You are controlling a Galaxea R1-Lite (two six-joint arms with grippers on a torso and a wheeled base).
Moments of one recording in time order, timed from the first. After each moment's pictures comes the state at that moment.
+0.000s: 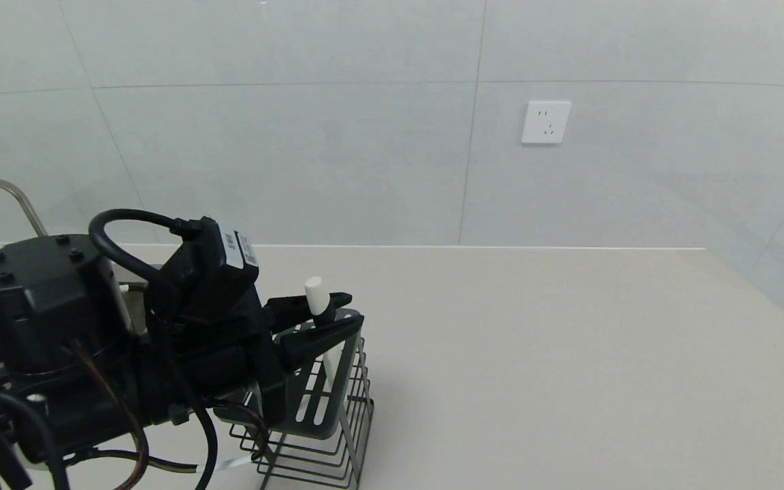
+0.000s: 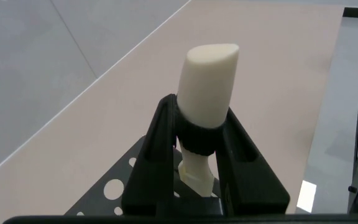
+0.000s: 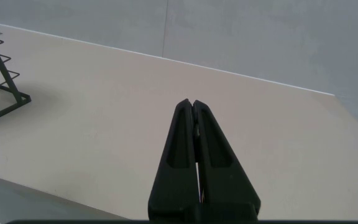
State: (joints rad) left arm -0.64 1.47 -0.48 -0.87 -0.40 0.24; right arm 0.00 0.00 0.00 -0.06 0.22 -0.13
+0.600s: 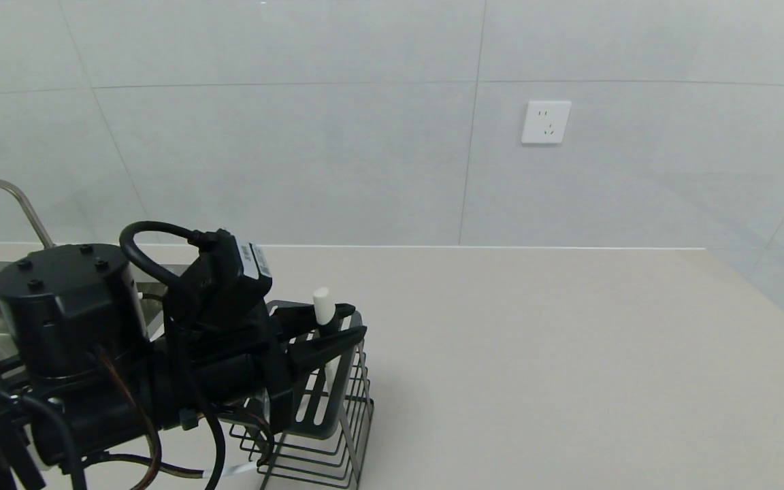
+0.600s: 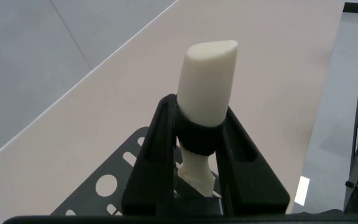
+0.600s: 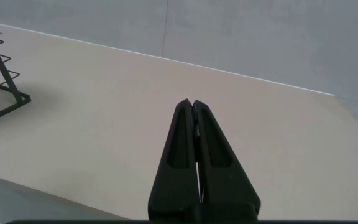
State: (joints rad) left arm -0.64 1.49 -0.46 -0.87 -0.40 0.24; right arm 0.00 0.00 0.00 -0.06 0.22 -0.13
